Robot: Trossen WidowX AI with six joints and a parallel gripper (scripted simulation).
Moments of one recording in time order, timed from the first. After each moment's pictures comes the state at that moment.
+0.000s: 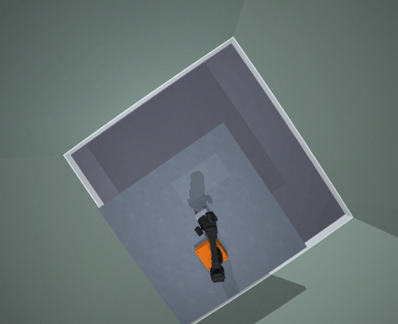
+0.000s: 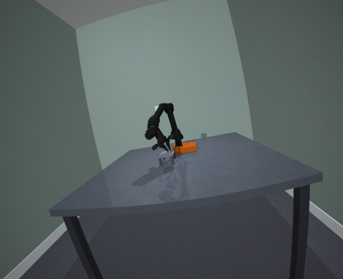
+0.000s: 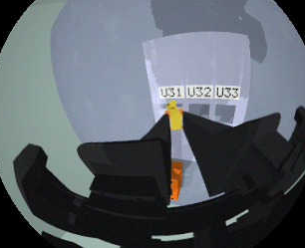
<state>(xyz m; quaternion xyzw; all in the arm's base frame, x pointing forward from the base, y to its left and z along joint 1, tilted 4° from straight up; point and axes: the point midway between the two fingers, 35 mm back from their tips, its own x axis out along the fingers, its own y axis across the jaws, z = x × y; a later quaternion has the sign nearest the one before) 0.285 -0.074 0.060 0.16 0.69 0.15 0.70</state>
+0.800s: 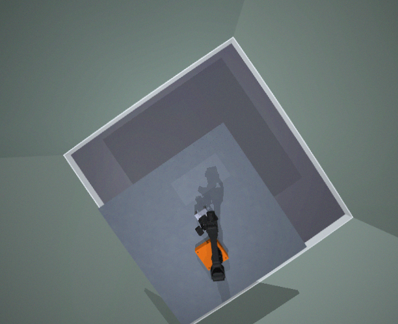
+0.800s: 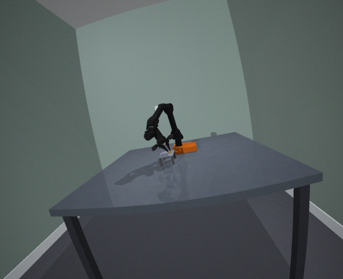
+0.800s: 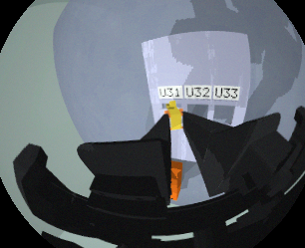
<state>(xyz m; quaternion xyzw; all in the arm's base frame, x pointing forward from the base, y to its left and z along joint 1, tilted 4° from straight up) 0.285 -0.077 0.059 0.17 0.68 0.16 0.69</state>
